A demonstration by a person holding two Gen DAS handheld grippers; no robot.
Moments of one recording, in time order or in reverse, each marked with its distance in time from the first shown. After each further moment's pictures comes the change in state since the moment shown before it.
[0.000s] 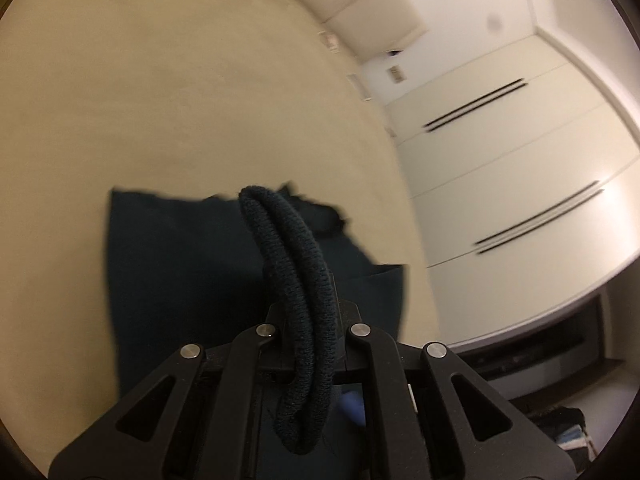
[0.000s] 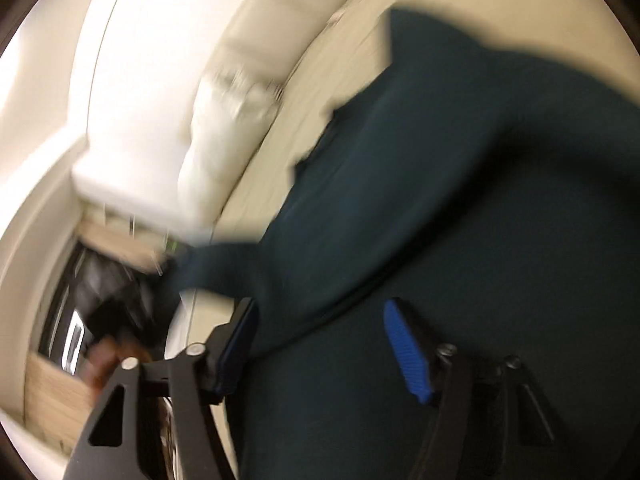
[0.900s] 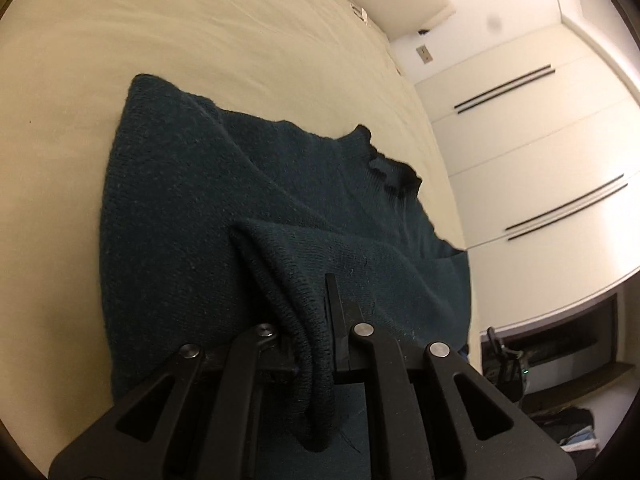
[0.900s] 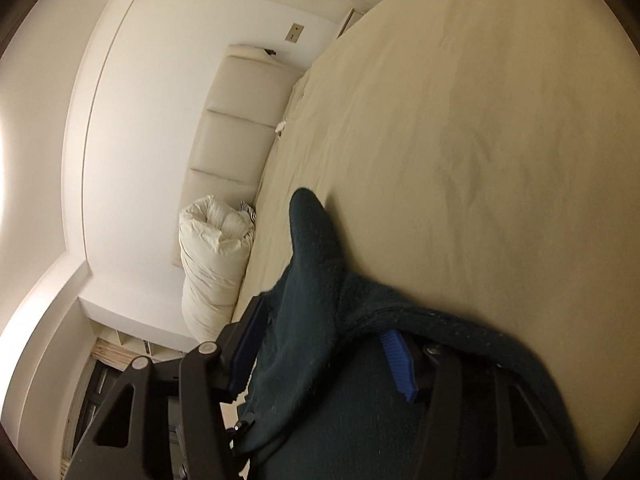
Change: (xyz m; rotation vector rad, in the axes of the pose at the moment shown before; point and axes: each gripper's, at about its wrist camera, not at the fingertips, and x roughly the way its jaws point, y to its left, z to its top) left arm 0.069 0.057 -0.029 -0.010 0.069 0.060; right arm -0.116 -0.107 0.082 0.235 -0.282 0.022
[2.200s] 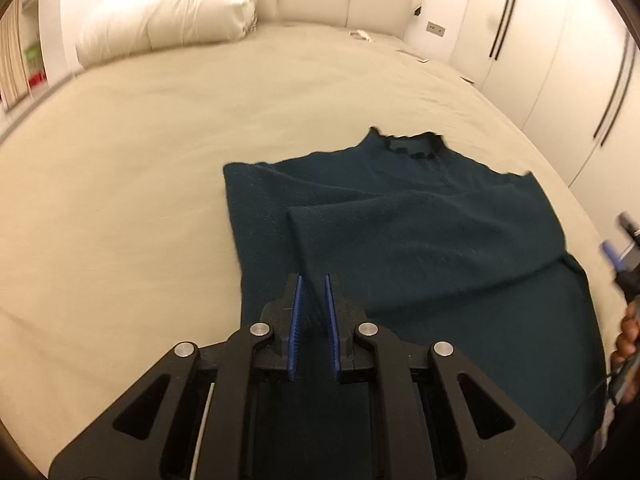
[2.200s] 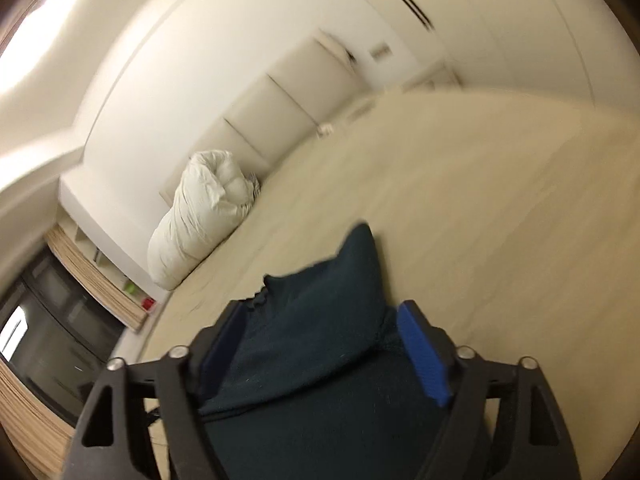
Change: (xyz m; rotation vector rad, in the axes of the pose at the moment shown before) left arm -0.076 -0.084 -0.097 0.436 -0.205 0.535; right arm -0.062 0.108 -0.011 -0.530 -0.066 -0.113
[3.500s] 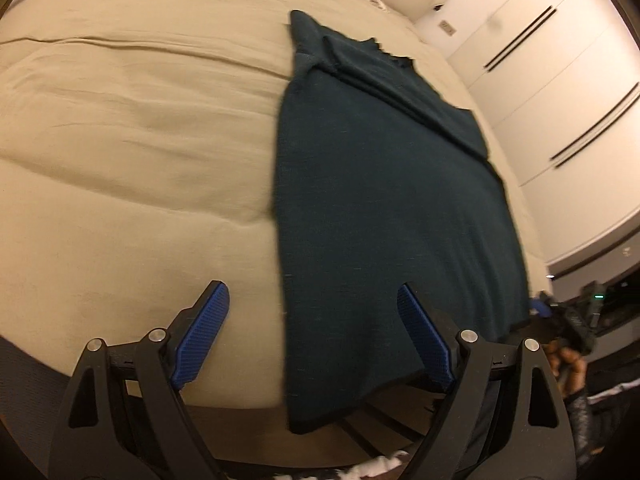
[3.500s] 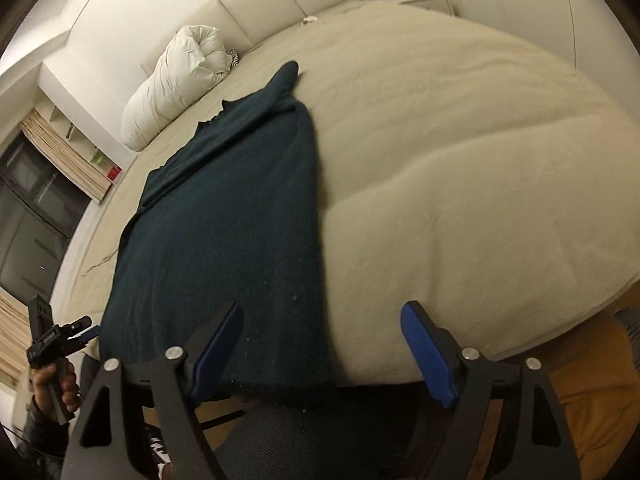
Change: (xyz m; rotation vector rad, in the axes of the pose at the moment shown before) left arm -0.150 0.045 -0.228 -0.307 0.182 -0.264; right arm -0.141 -0.086 -0.102 -0.128 0.479 -0.109
